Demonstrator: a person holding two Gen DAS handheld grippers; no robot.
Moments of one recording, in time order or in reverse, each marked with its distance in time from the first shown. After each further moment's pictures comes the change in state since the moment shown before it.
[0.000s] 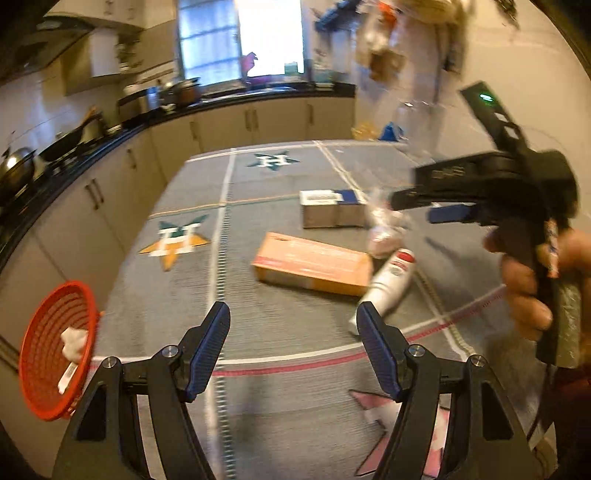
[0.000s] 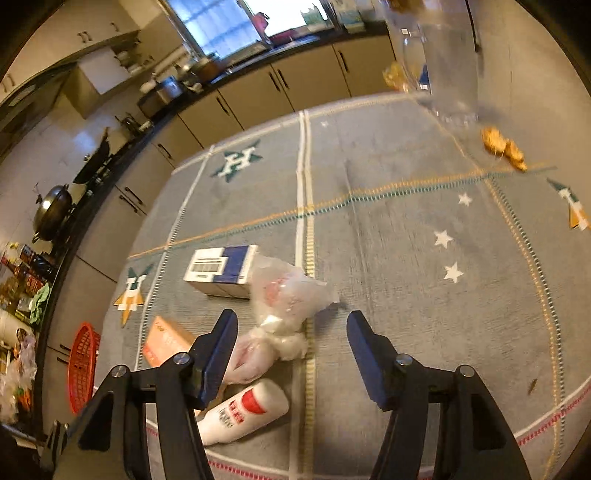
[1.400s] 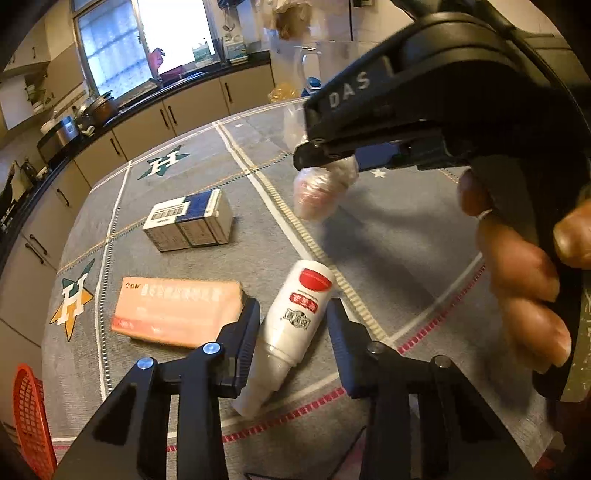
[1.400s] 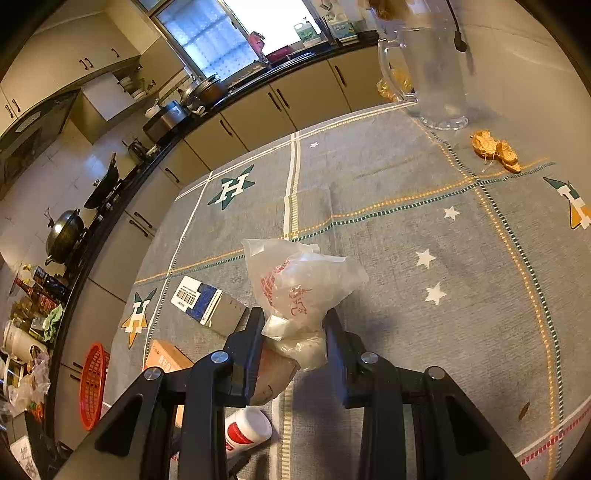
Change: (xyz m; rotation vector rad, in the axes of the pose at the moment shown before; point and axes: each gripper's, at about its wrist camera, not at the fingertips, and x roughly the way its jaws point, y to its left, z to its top) left arm 0.067 -0.090 0.022 0.265 0.116 -0.128; right arm -0.014 -0.033 0.008 0.041 -0.090 0.063
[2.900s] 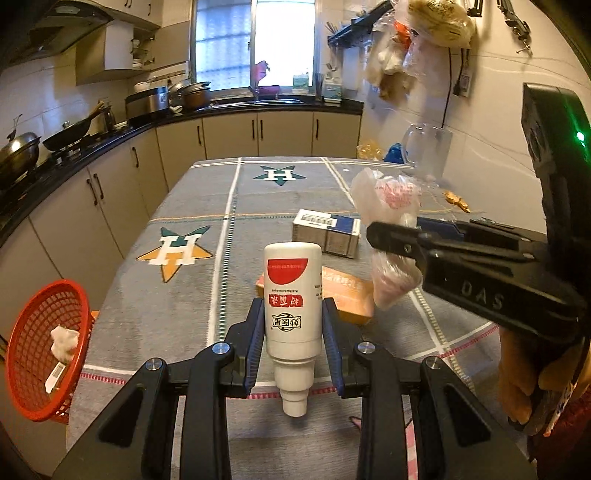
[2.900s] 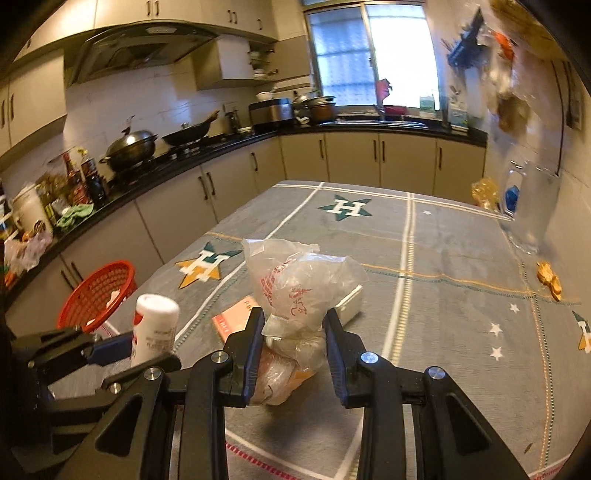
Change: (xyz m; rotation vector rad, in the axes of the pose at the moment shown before) left arm -0.081 0.091 -0.053 -0.351 -0.188 0.122; right arm -0.017 0.111 -0.068 -0.521 -0.147 0.080
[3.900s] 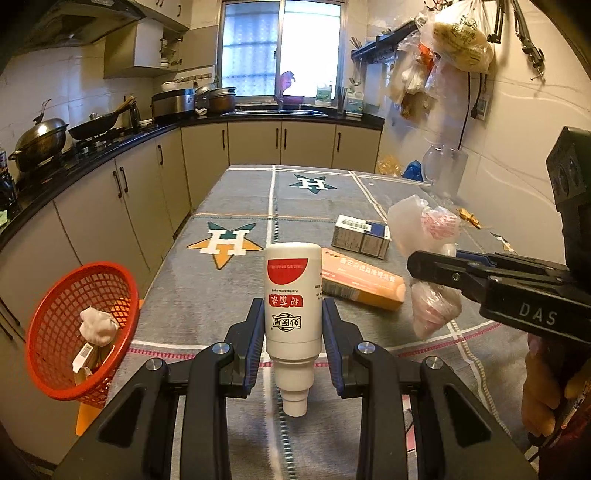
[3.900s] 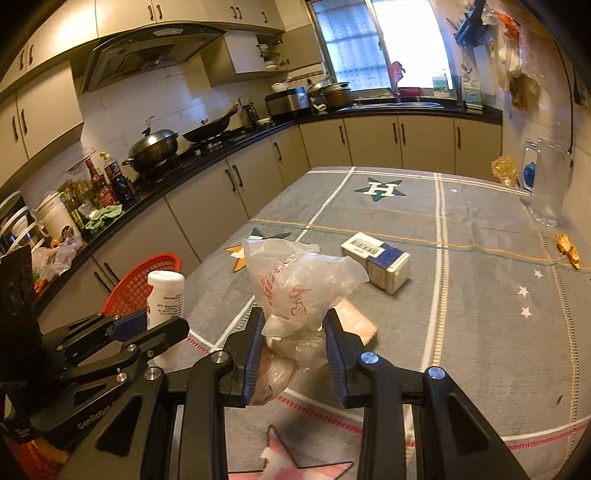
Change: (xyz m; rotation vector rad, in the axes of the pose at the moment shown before) left arm -0.041 0.040 -0.017 -0.072 -0.043 0.042; right arm -0.024 0.033 -0.010 0.061 0.051 0.108
